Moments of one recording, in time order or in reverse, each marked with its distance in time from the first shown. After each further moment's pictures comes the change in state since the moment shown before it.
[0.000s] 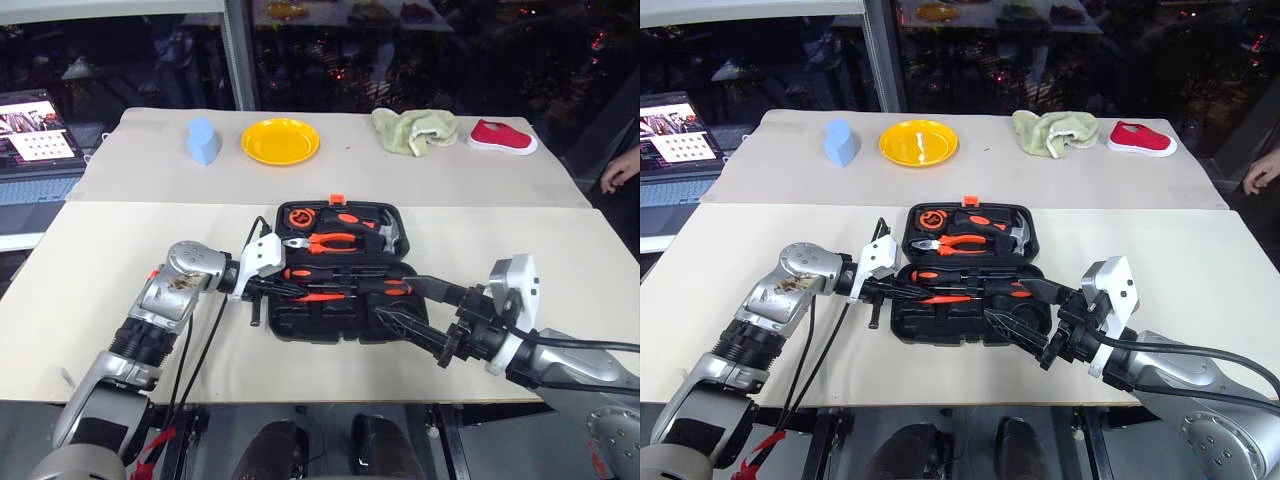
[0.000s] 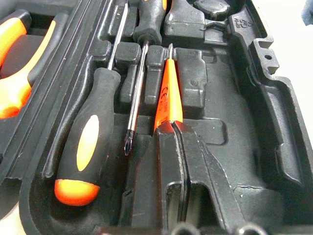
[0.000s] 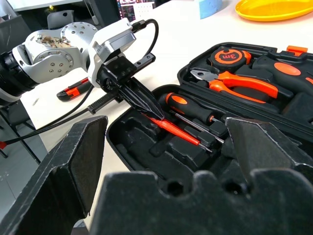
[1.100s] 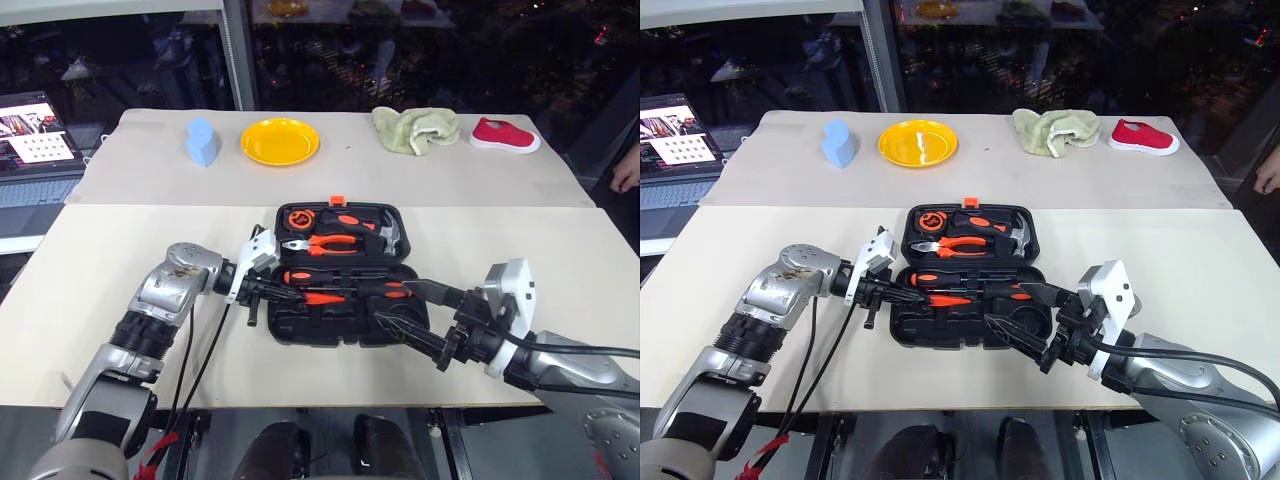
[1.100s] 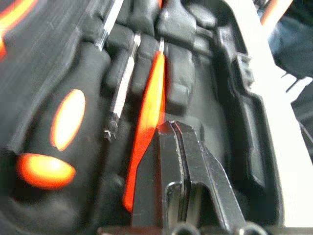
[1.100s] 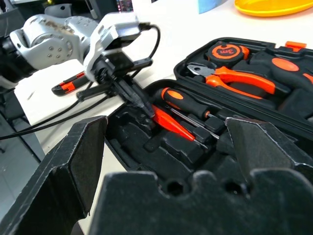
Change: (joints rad) left arm -0.081 -0.113 0.098 0.106 -0.097 0.186 0.045; right arm 0.007 0.000 0.010 -0.001 -0.030 0.000 0.025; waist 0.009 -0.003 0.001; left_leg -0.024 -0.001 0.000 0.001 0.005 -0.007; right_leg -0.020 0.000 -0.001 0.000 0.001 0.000
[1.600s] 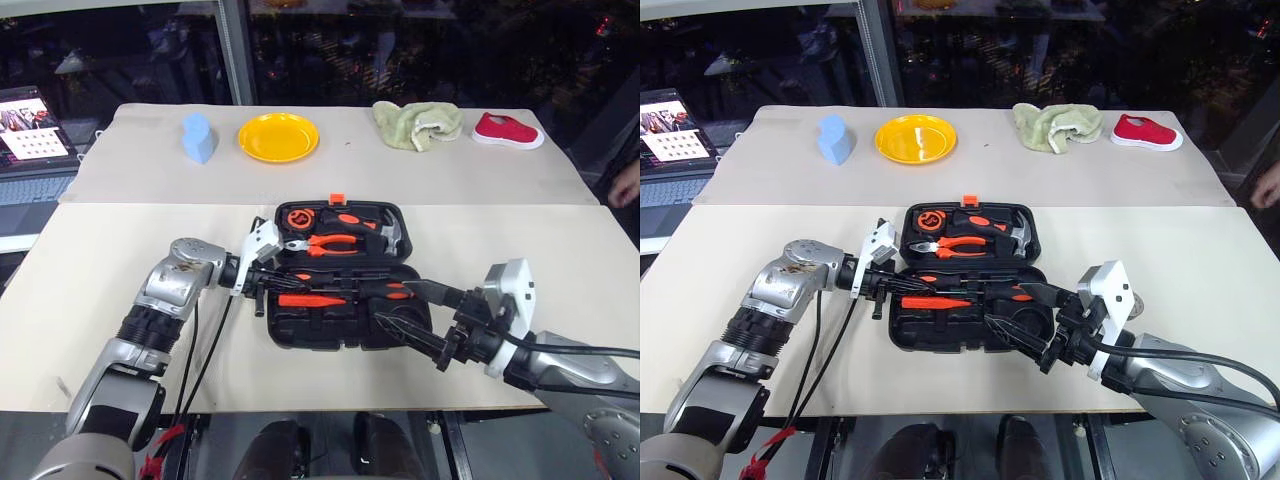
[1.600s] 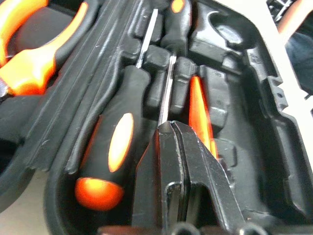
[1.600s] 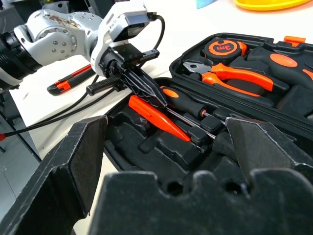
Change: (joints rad) left arm -0.004 0.009 -0.015 0.027 0.063 -0.105 -0.008; right arm 0.000 0.007 0.001 0.000 -0.010 0.000 -0.001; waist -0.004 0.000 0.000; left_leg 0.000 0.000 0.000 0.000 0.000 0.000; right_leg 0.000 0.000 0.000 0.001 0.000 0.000
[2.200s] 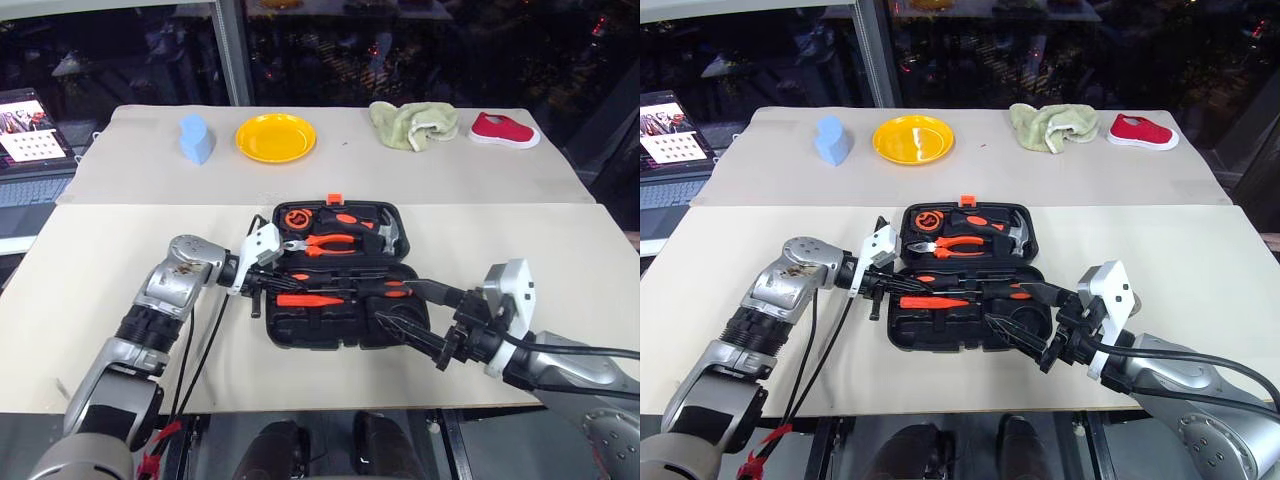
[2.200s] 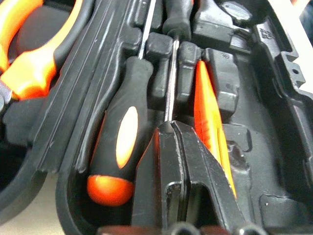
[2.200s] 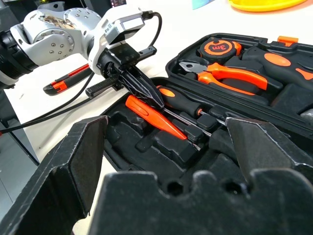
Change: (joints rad) left arm -0.095 0.045 0.004 0.034 -0.026 0.059 -0.147; right arm -0.003 0.001 0.003 0.000 -0.005 0.000 0.001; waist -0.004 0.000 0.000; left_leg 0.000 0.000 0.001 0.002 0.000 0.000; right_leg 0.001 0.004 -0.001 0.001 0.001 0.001
